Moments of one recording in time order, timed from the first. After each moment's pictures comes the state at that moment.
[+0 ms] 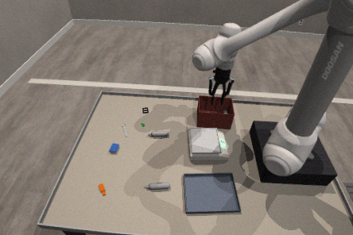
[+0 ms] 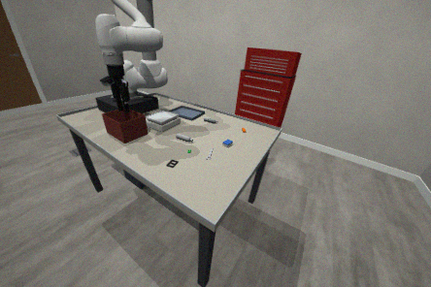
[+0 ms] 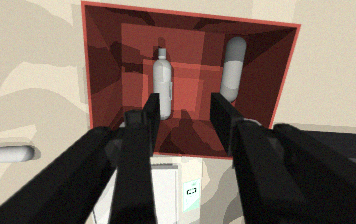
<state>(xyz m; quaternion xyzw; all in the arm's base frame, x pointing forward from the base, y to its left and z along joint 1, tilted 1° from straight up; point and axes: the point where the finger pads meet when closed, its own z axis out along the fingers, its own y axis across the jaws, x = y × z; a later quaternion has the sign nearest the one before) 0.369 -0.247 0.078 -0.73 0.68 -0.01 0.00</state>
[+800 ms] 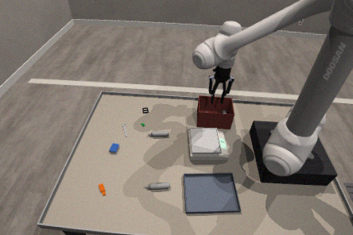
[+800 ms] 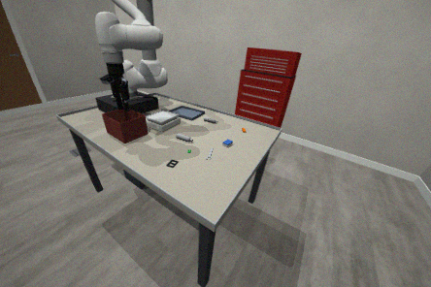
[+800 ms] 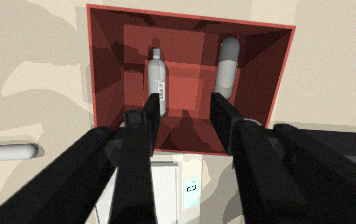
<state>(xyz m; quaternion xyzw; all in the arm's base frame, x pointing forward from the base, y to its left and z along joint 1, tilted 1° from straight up) 0.370 -0.247 0.086 -0.73 0.68 -0.01 0.00</state>
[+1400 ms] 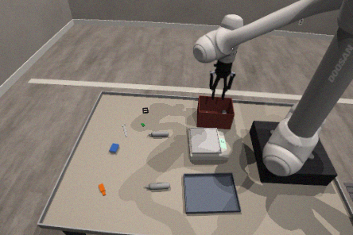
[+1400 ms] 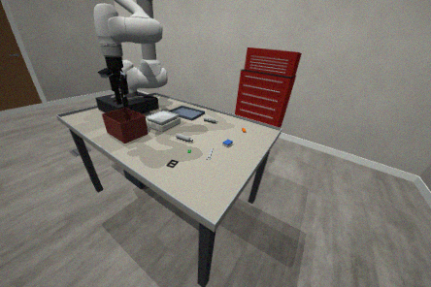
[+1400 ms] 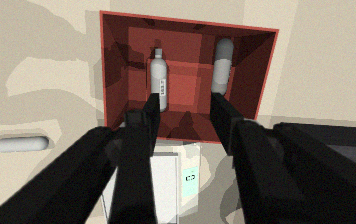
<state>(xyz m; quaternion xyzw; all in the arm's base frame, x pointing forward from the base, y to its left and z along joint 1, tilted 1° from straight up) 0.370 -0.247 0.116 -0.73 0.68 -0.01 0.00</state>
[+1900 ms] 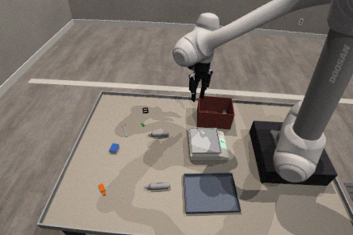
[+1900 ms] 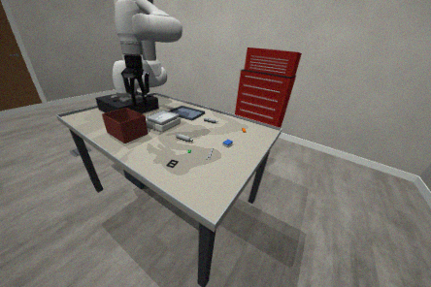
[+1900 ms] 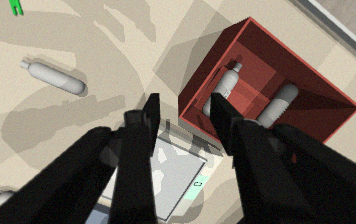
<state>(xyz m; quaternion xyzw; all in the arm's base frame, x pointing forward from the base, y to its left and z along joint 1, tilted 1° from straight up) 0.484 -0.215 0.129 -0.88 0.48 -0.02 0.00</state>
